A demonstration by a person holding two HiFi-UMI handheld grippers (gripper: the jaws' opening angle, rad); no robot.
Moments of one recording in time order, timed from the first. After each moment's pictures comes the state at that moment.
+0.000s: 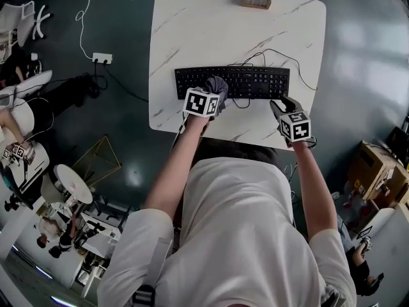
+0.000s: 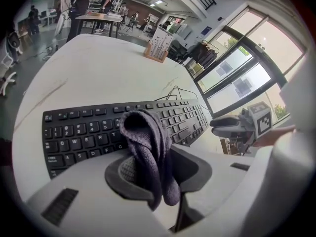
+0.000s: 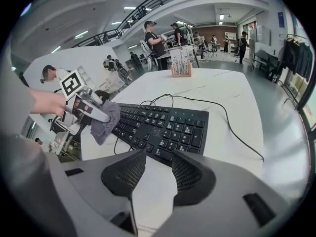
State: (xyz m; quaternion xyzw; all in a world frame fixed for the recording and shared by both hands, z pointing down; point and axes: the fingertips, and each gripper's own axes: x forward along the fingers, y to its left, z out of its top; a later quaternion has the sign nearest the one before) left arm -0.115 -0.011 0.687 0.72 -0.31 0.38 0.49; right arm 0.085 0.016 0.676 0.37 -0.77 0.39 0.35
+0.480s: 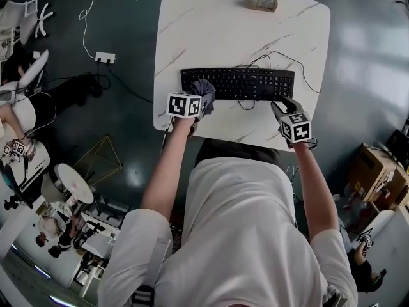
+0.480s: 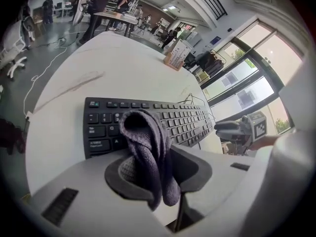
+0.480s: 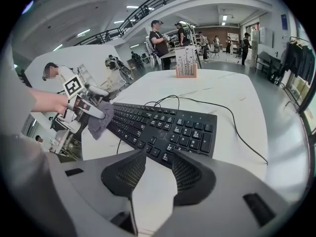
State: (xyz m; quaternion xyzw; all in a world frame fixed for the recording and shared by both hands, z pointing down) left arm -0.186 -0.009 0.683 0.70 -0.34 0.35 0.52; right arm 0.069 0.014 0.674 0.36 -0.78 0.38 0.35
